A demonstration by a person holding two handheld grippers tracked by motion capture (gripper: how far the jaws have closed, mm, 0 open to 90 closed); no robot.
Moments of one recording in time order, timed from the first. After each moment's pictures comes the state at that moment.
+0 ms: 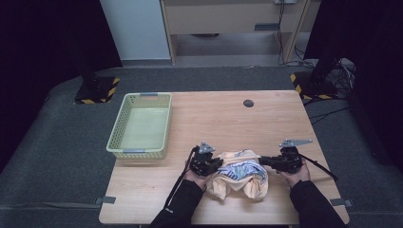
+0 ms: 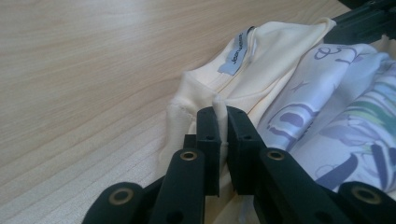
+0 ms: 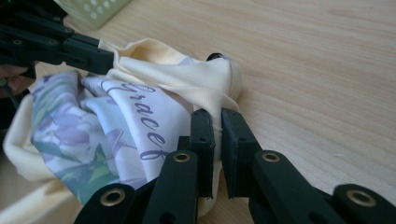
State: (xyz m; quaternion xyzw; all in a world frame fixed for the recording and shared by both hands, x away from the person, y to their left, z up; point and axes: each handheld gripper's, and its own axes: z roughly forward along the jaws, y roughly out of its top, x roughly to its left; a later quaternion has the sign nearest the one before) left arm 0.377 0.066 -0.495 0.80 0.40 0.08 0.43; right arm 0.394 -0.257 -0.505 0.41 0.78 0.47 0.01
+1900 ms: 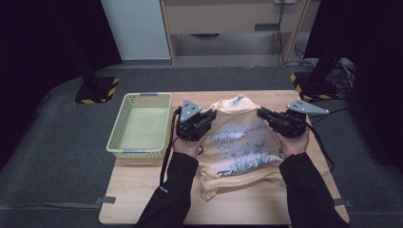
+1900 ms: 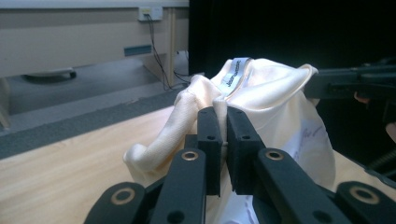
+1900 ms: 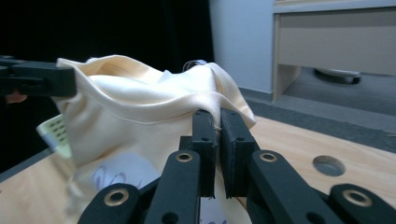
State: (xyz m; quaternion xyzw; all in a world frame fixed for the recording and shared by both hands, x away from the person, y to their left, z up) left arm 0.397 0.085 -0.342 0.71 0.38 0.24 0.55; right arm 0.418 -0.222 -0.366 0.37 0.69 0.59 0.20
